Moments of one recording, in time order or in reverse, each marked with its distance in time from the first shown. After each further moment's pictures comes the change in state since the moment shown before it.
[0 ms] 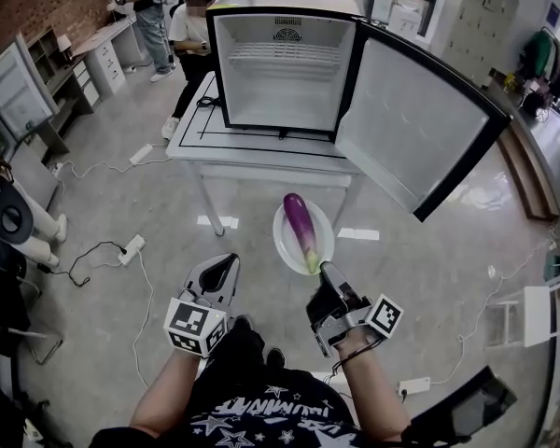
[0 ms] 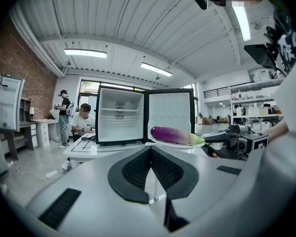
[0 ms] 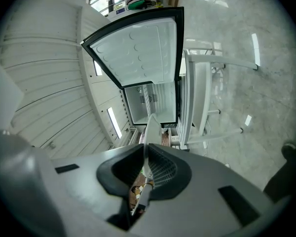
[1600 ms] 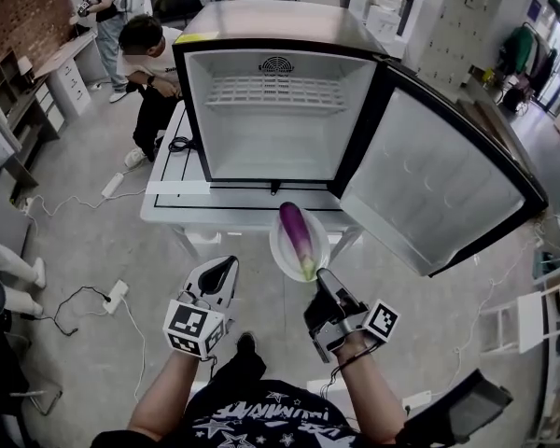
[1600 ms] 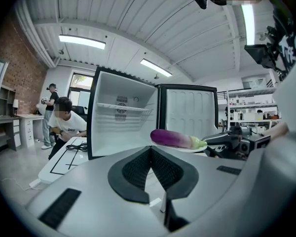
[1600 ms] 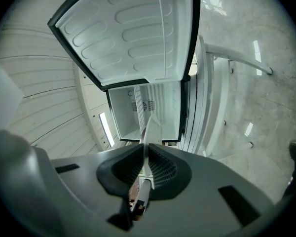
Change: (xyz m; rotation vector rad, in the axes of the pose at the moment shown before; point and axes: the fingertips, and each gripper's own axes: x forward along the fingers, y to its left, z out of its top) left arm 0.187 0.145 0.037 -0.022 -0.011 -0.117; right arm 0.187 -0.041 0.095 -0.032 -0.083 -0.053
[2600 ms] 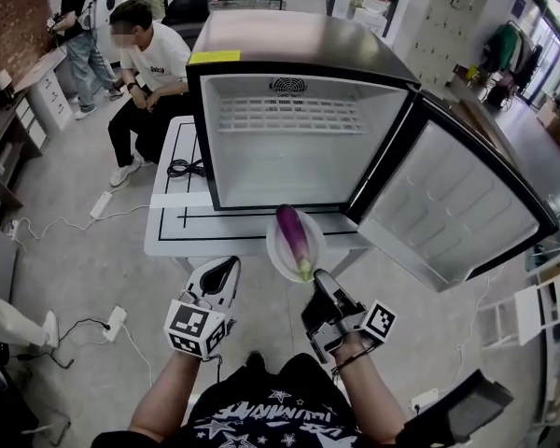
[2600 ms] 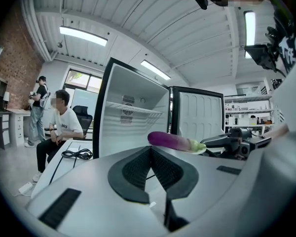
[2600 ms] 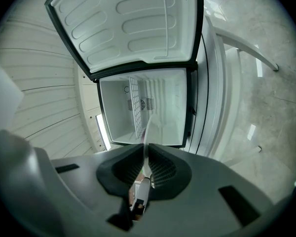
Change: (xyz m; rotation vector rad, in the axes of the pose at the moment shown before) left arm 0.045 0.100 0.013 -0.022 -0.026 -0.090; right arm 0.103 -0.017 -0.011 -0.034 -0.065 -0.008
